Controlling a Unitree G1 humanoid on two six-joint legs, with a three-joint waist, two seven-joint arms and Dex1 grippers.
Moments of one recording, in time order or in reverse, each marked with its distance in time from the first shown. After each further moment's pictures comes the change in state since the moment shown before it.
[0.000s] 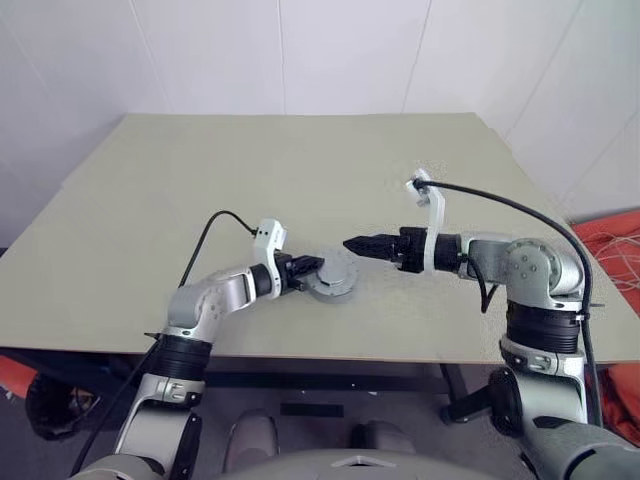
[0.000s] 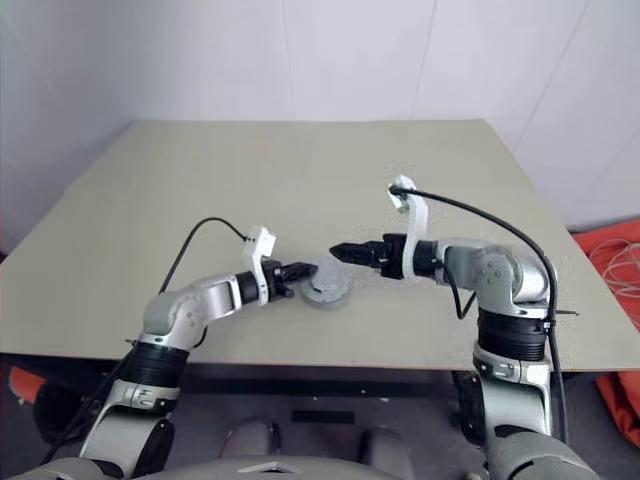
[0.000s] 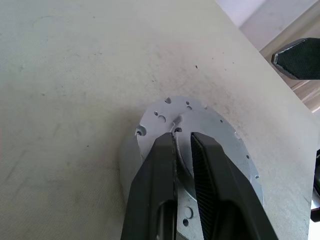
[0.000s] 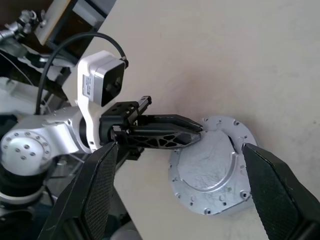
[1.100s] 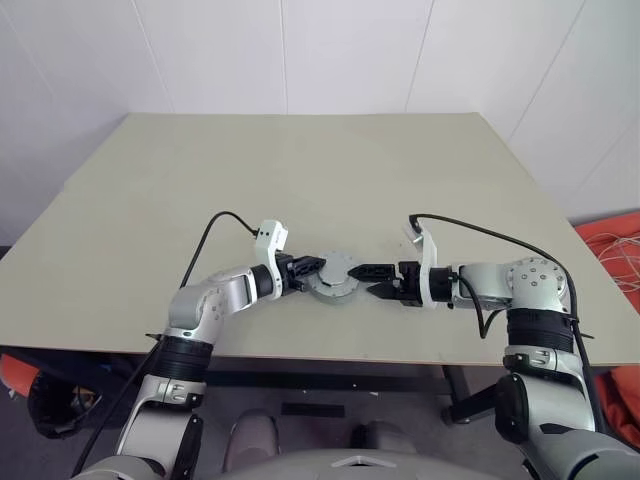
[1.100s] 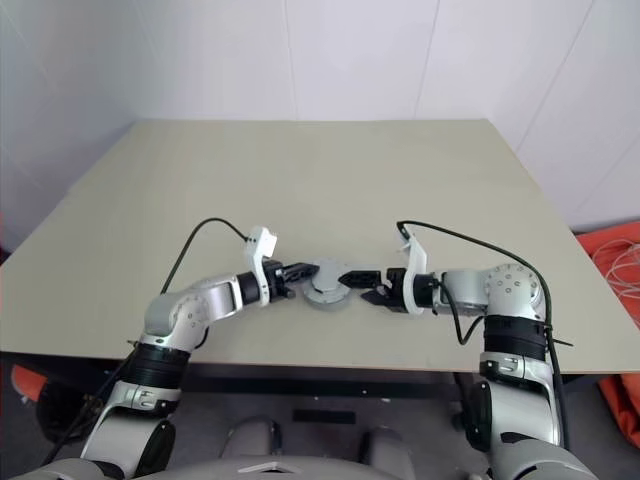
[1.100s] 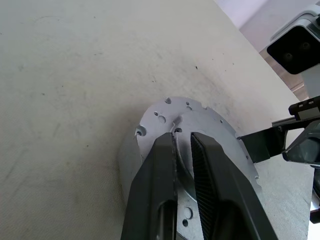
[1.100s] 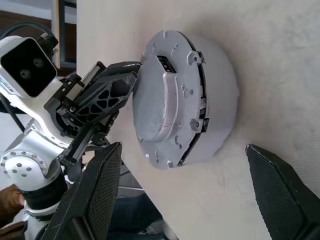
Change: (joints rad) left arm 0.006 -0.005 0.001 -0.006 -0.001 0.000 0.004; right arm 0.086 -0.030 -0.043 0.427 0.561 0.021 -0.567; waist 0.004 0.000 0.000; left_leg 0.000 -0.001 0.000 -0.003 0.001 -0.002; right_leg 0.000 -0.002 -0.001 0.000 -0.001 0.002
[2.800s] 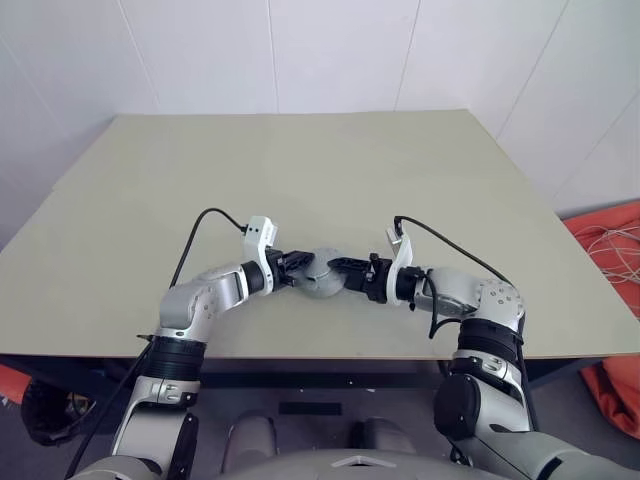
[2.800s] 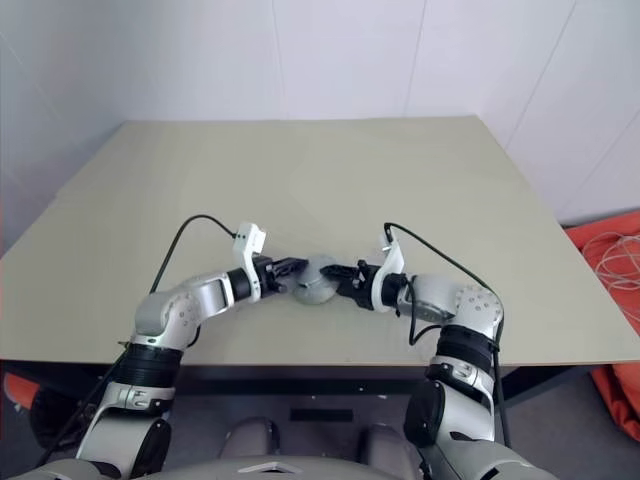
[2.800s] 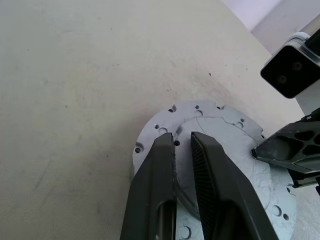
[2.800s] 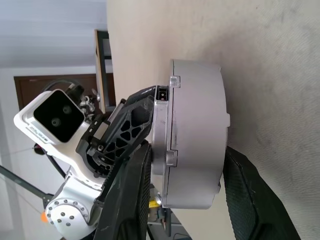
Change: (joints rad) left arm 0.003 0.011 0.039 -0.014 0.018 -0.008 0.016; right arm -0.009 0.320 -0.273 0.019 0.098 -0.017 -0.363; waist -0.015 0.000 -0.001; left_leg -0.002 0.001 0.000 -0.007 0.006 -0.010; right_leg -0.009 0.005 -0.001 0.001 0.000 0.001
